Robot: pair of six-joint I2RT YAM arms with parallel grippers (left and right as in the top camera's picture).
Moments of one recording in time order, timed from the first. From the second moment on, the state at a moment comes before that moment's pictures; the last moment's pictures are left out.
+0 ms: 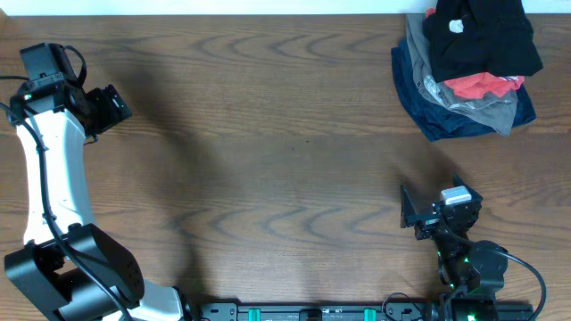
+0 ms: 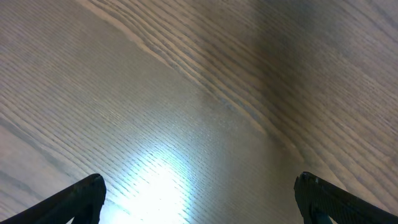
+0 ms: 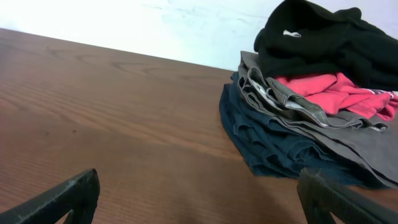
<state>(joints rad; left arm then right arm) 0.37 1.68 1.49 -0.94 -0.08 -0.23 -0.03 0.11 0.01 -0.05 -0.23 -0.11</state>
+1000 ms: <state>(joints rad) 0.23 1.06 1.10 -0.37 0.07 -0.18 -0.03 0.11 0.01 -0.05 -0.23 -0.11</state>
